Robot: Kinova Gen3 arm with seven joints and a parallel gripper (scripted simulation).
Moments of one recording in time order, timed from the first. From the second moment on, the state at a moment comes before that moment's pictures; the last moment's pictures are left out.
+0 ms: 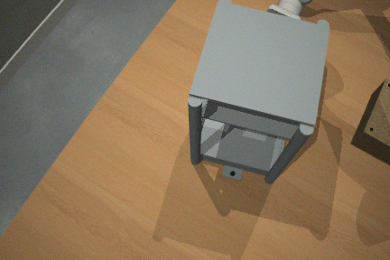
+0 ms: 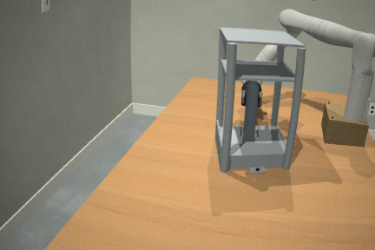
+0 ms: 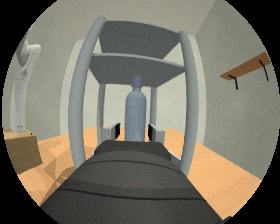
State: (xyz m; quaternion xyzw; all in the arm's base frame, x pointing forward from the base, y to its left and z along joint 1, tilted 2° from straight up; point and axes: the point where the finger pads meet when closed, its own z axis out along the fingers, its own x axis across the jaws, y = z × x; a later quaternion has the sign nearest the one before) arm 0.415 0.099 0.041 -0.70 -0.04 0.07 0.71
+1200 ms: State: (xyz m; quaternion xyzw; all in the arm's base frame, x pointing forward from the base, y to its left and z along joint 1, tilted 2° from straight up) arm 0.418 0.078 0.041 -0.70 -0.04 0.06 0.71
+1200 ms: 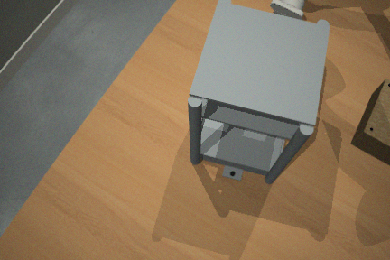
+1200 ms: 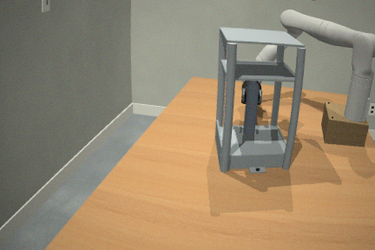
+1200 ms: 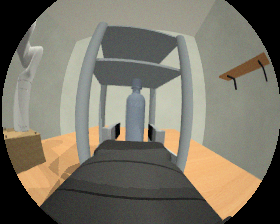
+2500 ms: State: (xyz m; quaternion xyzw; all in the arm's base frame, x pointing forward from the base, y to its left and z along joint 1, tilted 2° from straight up) arm 0.421 0.052 0.042 -0.70 -0.04 0.07 0.71
